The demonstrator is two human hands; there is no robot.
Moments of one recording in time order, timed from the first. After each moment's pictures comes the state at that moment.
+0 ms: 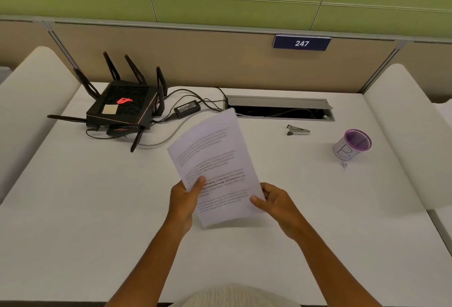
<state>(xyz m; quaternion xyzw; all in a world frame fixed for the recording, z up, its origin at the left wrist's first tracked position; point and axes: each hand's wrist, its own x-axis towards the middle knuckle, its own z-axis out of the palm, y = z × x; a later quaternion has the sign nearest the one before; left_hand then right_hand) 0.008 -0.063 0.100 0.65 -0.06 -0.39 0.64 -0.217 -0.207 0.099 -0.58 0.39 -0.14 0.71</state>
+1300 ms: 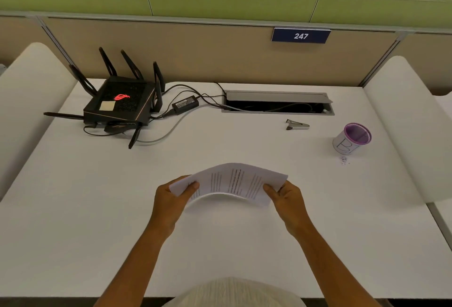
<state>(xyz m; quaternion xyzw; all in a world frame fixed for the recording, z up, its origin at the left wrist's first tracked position) 0.022 -0.031 0.112 0.70 -0.18 -0.34 0.60 -0.227 -0.205 0.097 -0.58 0.49 -0.26 0.60</state>
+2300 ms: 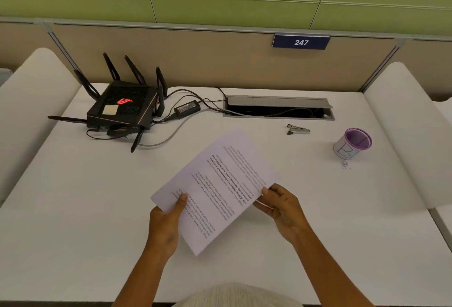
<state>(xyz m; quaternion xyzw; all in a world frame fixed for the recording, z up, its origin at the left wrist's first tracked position) 0.006 0.000 0.094 0.63 0.01 -0.38 0.68 -0.227 -0.205 0.084 -0.38 0.40 -0.25 0.80</state>
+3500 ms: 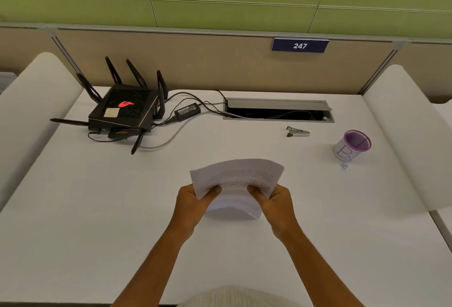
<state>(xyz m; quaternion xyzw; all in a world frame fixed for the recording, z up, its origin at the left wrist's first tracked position) -0.013 -0.060 0.125 0.68 -0.20 -0.36 0.60 -0.195 -0.185 0.125 -0.57 0.45 -0.30 0.62</state>
